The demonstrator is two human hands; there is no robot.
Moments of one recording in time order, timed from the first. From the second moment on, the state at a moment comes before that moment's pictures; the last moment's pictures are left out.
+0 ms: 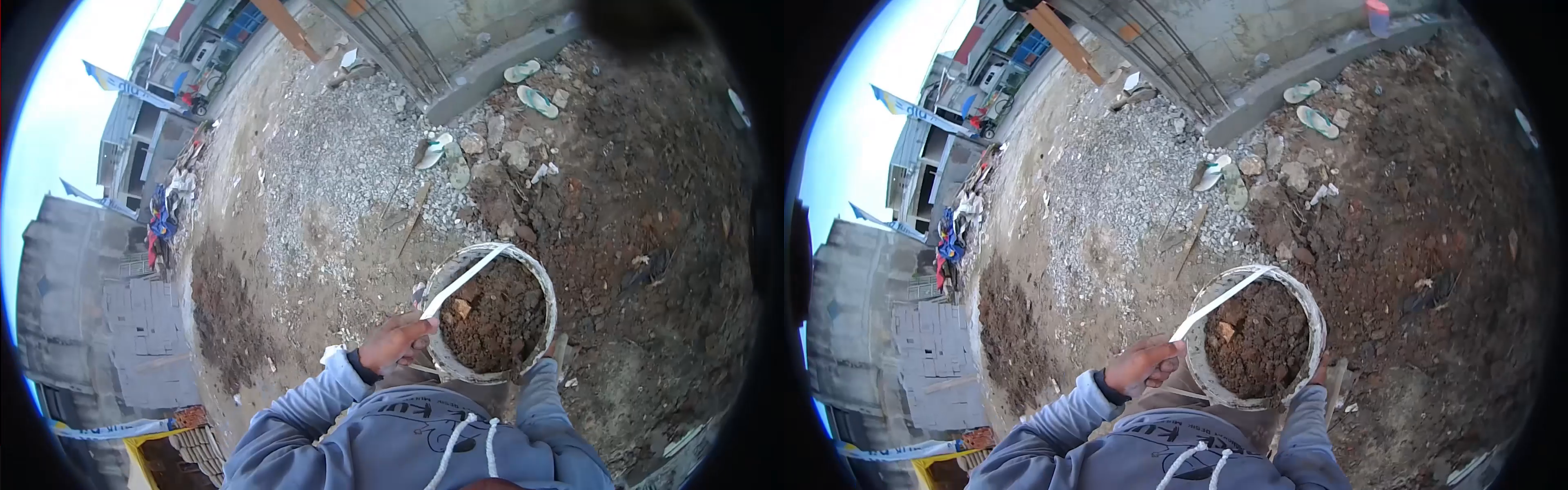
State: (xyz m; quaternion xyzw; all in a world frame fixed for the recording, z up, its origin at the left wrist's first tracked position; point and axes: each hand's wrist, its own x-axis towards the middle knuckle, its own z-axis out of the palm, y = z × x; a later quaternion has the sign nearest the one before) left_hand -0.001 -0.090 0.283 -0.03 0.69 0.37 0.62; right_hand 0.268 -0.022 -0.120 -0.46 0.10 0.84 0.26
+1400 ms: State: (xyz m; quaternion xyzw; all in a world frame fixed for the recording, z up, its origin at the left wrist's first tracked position) left_hand -0.549 -0.413 0.404 0.07 0.85 0.48 0.23; right_hand -0.483 -0.165 0.091 -0.49 -0.43 0.73 -0.19
